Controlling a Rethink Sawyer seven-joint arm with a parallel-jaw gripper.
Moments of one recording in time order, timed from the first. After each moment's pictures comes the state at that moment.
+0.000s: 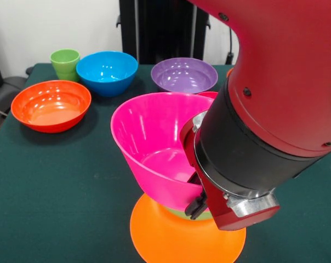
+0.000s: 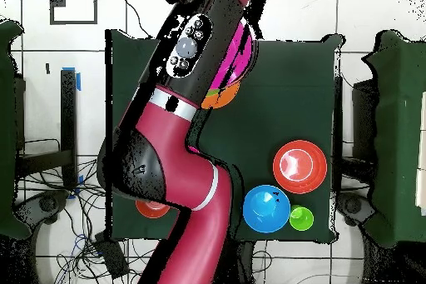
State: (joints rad) arm -0.37 0.19 -2.60 0.20 2.25 1.65 2.45
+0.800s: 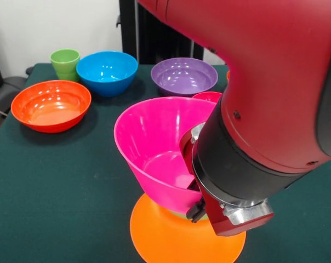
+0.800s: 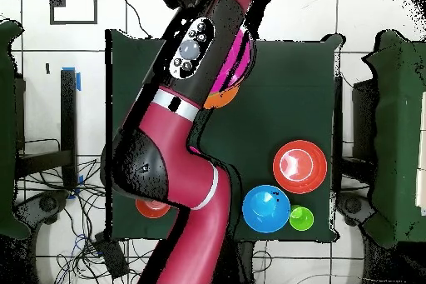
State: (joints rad) arm -0.37 0.23 -2.56 0.20 2.22 1.65 2.45
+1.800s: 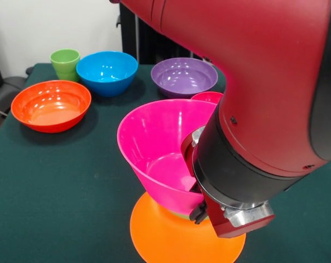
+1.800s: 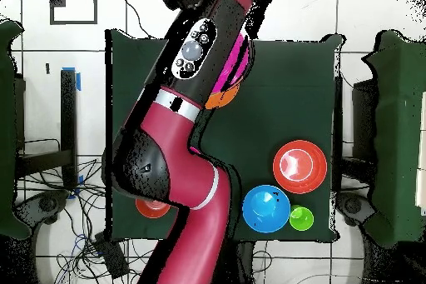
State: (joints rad) arm -0.37 0.24 -2.54 0.20 2.22 1.65 2.45
